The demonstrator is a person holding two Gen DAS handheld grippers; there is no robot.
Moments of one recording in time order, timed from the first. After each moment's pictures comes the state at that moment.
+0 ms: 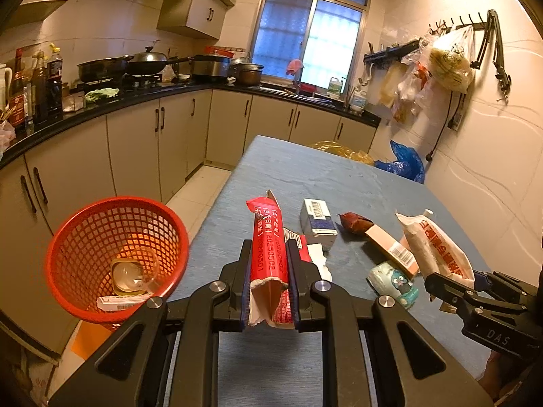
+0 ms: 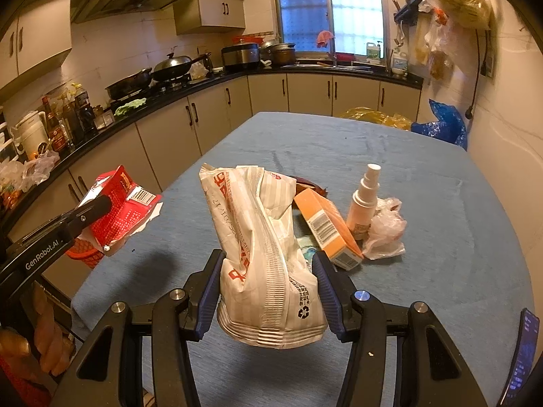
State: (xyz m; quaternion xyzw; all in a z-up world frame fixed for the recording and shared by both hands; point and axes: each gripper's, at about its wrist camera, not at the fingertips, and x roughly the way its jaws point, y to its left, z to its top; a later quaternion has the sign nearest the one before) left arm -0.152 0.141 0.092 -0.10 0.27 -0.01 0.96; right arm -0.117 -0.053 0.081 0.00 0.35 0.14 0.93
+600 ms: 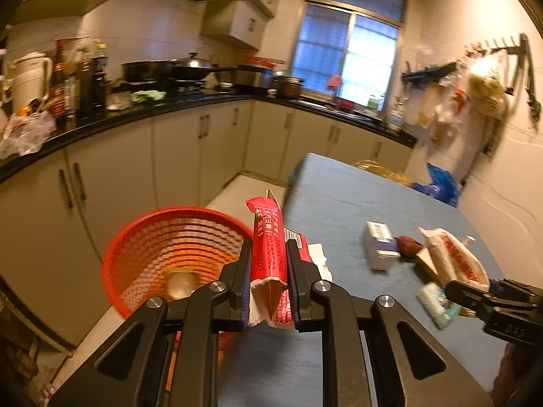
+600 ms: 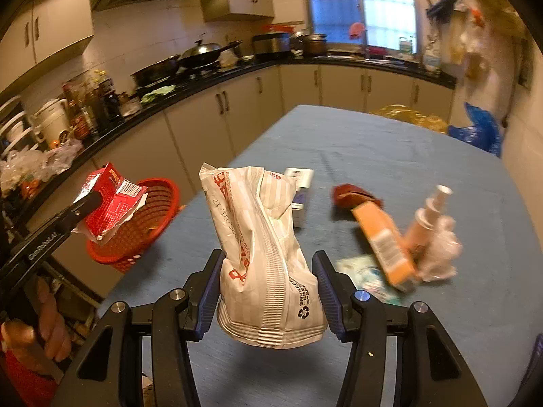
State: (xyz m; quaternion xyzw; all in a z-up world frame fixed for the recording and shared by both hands) left arm -0.165 0.216 0.096 -0.12 0.25 0.07 0.96; right arm -0.092 0.001 0.086 -0.01 0.37 0.21 0.90
